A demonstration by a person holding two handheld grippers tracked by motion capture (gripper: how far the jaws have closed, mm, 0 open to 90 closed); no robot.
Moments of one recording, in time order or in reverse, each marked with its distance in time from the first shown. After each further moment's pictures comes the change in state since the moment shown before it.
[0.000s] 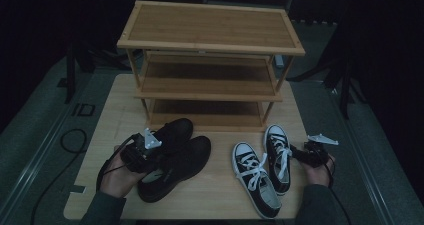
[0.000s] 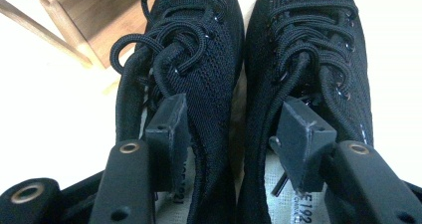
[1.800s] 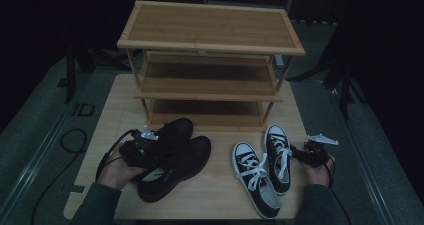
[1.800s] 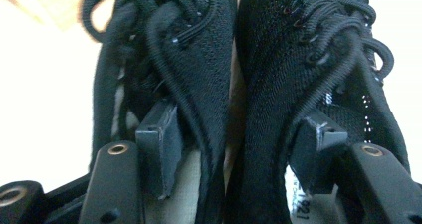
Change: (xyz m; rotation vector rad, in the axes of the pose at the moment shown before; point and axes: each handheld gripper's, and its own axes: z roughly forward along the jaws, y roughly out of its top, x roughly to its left) left arm 0.025 -0.001 0.024 0.111 -0.174 -0.084; right arm 0.000 0.000 0.000 0.001 0.000 0.000
